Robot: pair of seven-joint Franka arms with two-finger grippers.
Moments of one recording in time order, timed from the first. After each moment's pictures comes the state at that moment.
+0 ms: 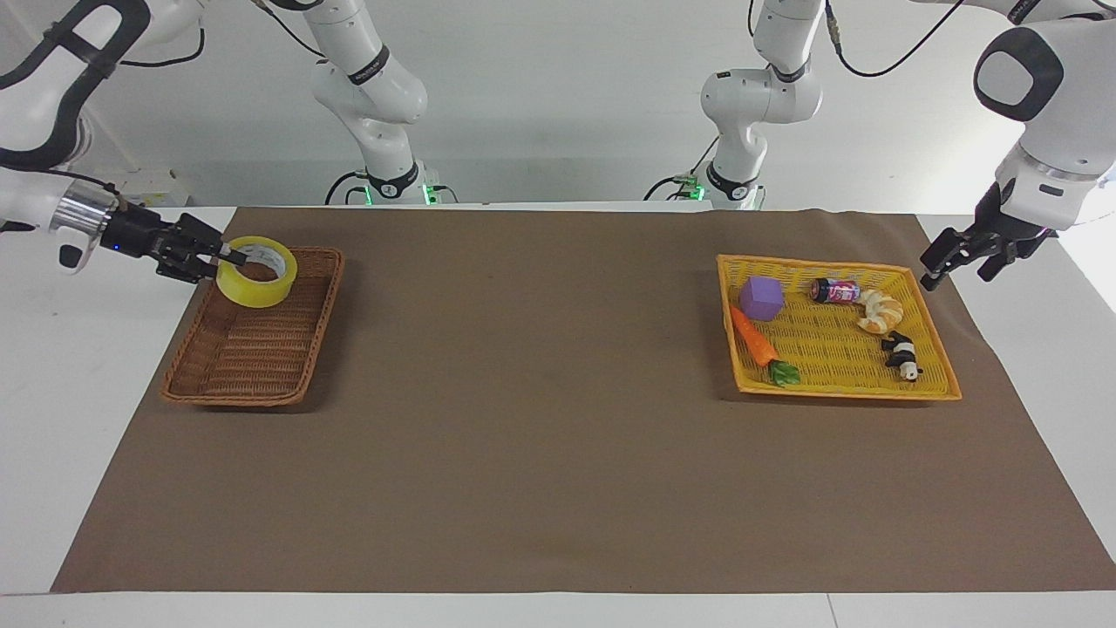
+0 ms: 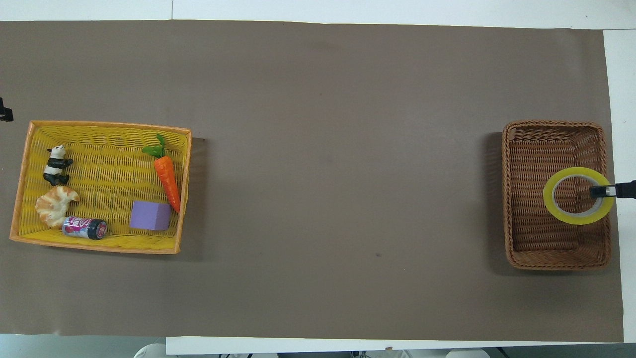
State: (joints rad) left arm -0.13 0.00 0.21 -1.67 0.03 1.78 0.00; right arm -0.36 0.20 -0.32 -1.87 0.67 1.41 -0.86
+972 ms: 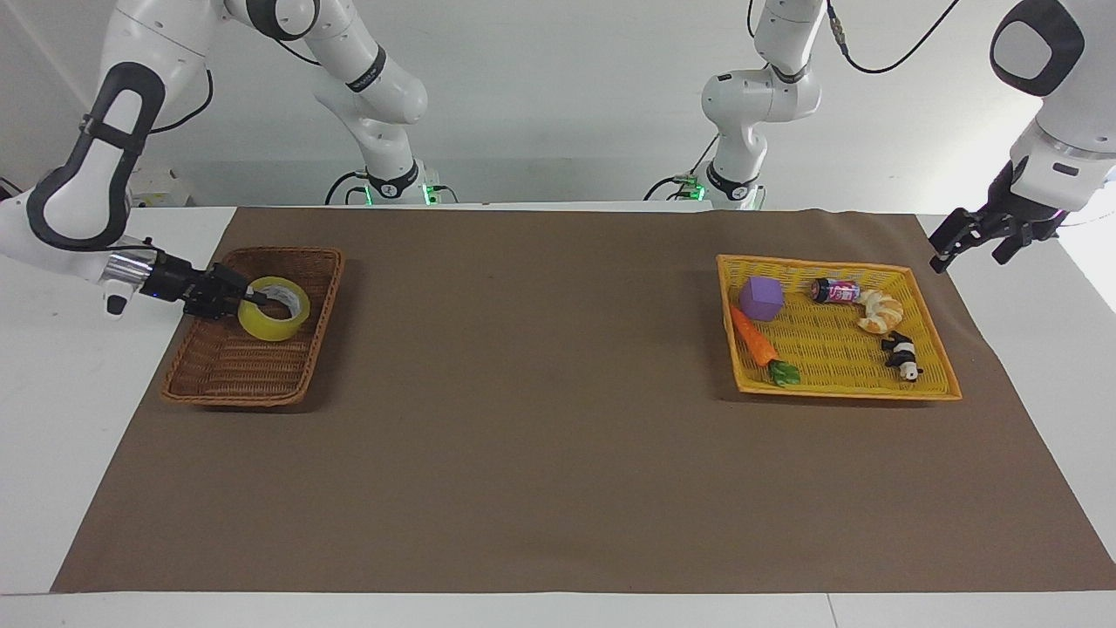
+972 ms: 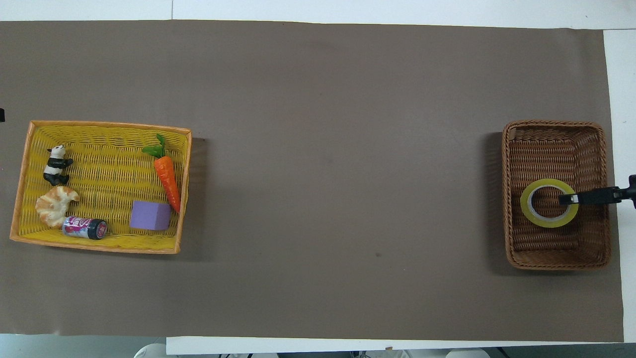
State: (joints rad) left arm -0.04 0.03 0.08 -1.56 0.04 1.64 0.04; right arm -0.36 0.29 -0.31 -1.96 0.61 1.60 -0.97
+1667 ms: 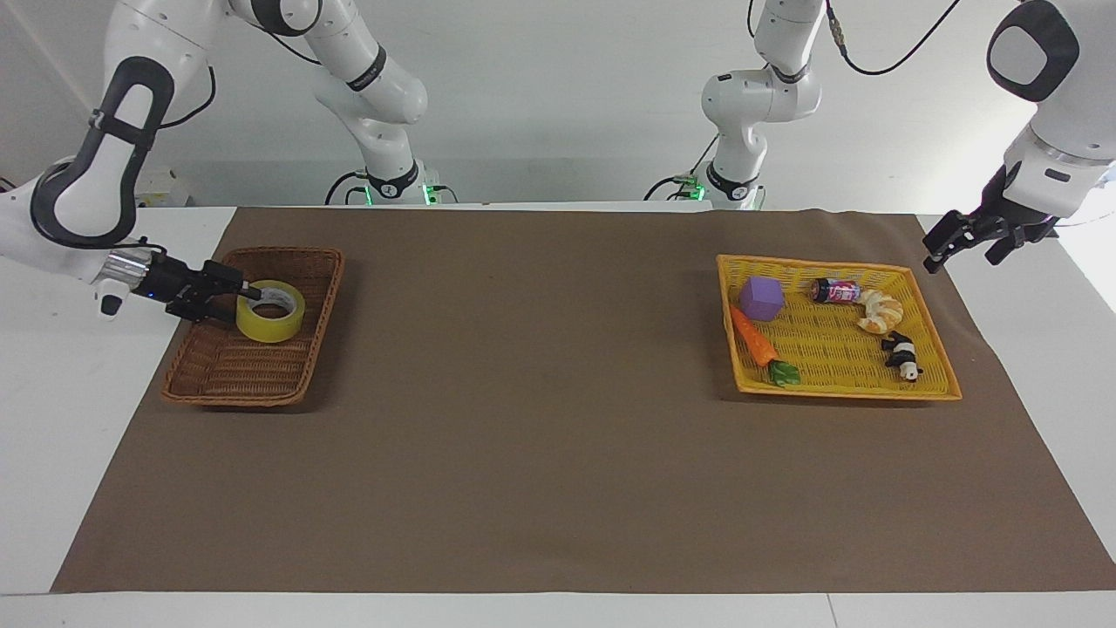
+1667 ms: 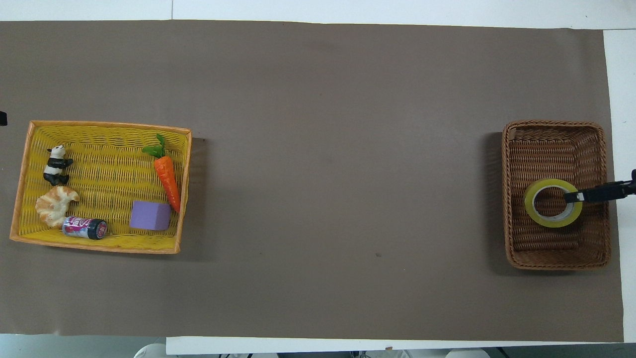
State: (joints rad) left arm -0.03 0.04 0.08 -1.57 0.04 1.63 0.04; right arm -0.35 0.27 -0.25 -1.89 0.47 1.65 -0.97
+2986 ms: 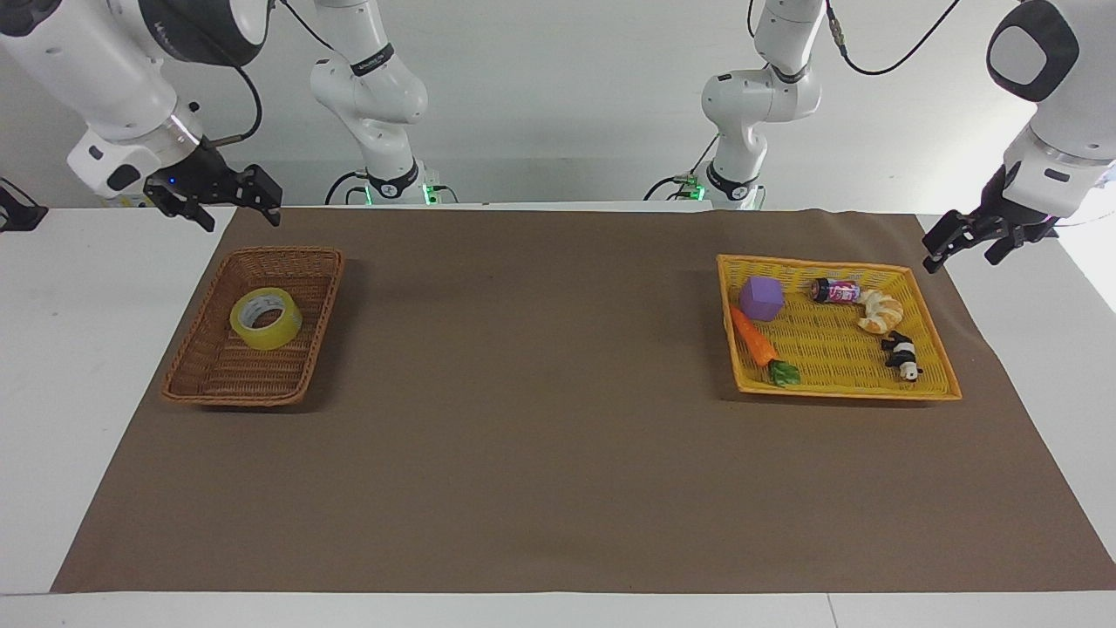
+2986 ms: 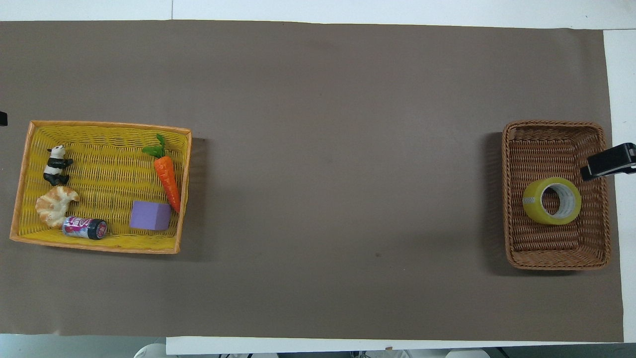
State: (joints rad) left arm -0.03 0.04 0.08 -1.57 0.04 1.63 0.04; right arm -0.33 -0.06 0.21 -1.62 0.00 1.37 -0.15
